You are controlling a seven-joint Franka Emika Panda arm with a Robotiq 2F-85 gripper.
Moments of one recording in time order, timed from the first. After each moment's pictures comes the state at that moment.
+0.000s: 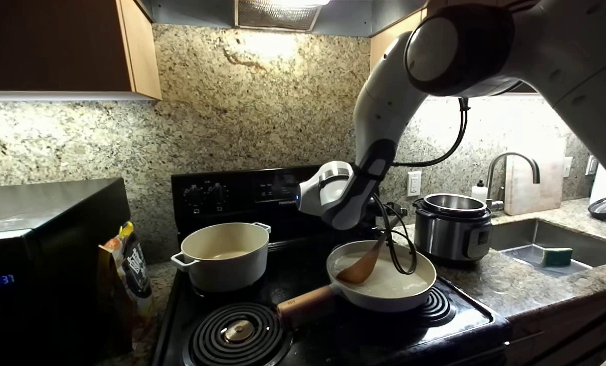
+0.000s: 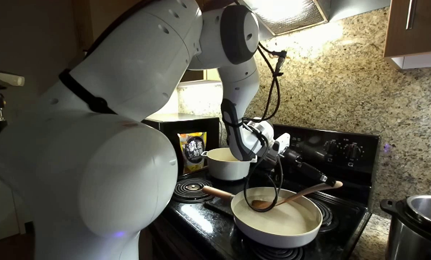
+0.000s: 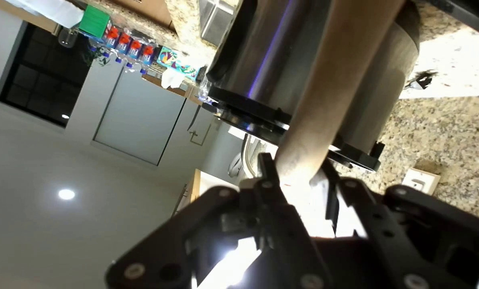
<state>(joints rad) 0.13 0.68 -0.04 -1.75 -1.19 1.61 2.05</state>
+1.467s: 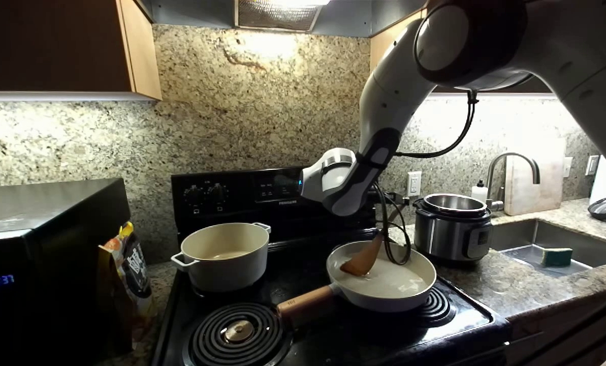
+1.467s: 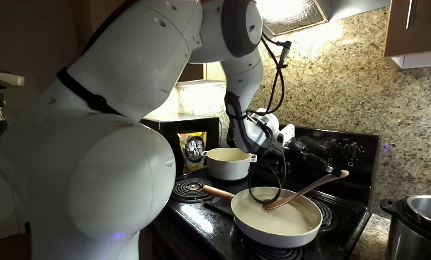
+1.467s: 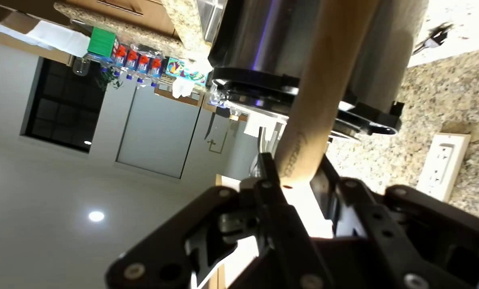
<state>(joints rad) 0.09 0.64 -0.02 -1.72 -1.19 1.59 2.12</state>
